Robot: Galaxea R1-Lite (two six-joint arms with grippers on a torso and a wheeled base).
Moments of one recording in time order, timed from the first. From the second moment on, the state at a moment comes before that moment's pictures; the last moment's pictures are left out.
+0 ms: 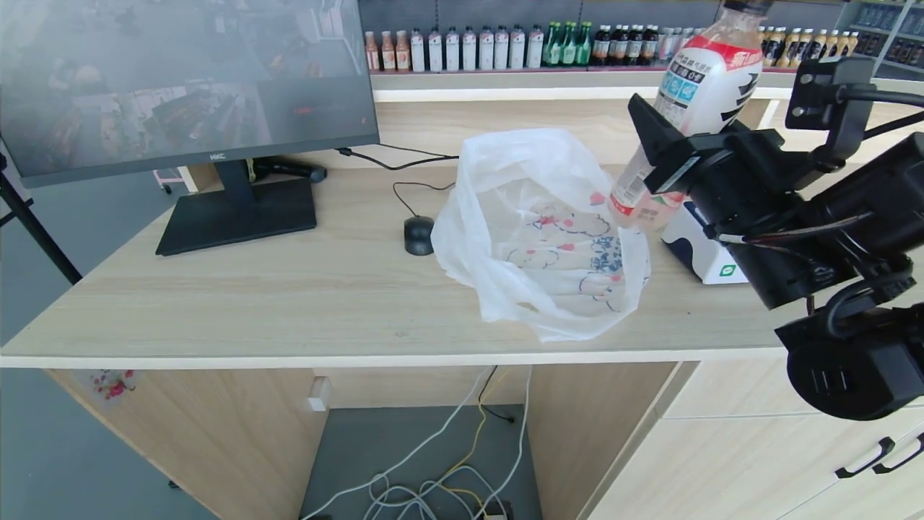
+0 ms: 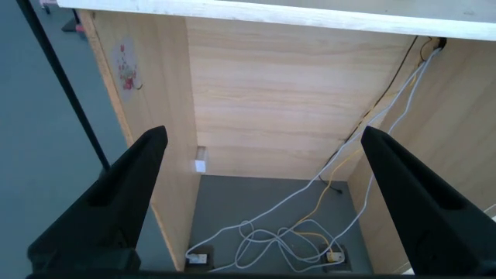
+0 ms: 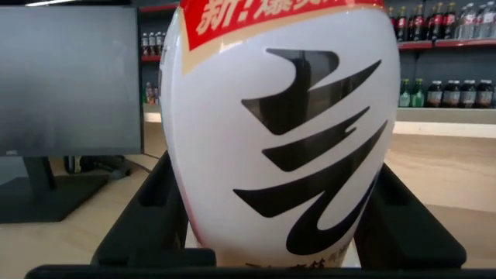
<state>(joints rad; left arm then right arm) 0.00 0.00 0.00 0.00 0.00 0.00 0.43 1.79 -0.90 -1.49 -0.05 -0.08</state>
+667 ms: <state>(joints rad) 0.00 0.00 0.00 0.00 0.00 0.00 0.53 1.89 -1.27 -1.01 -0.05 -0.08</state>
